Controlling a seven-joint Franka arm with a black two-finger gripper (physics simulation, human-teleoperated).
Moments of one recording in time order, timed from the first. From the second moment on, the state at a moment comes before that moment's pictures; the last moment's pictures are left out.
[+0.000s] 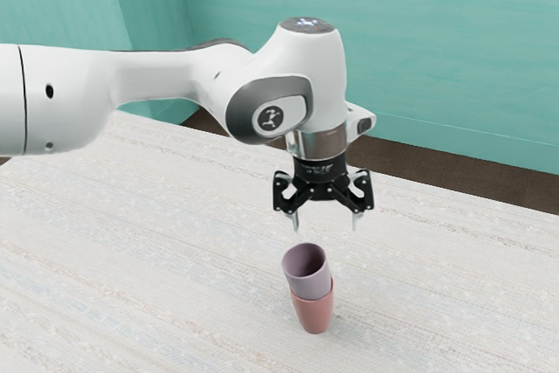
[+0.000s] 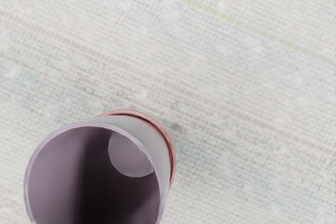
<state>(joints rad) -0.24 0.18 -0.31 -1.73 0.04 1.91 -0.96</state>
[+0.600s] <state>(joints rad) -0.27 0.11 -0.11 -1.73 0.08 1.80 -0.51</state>
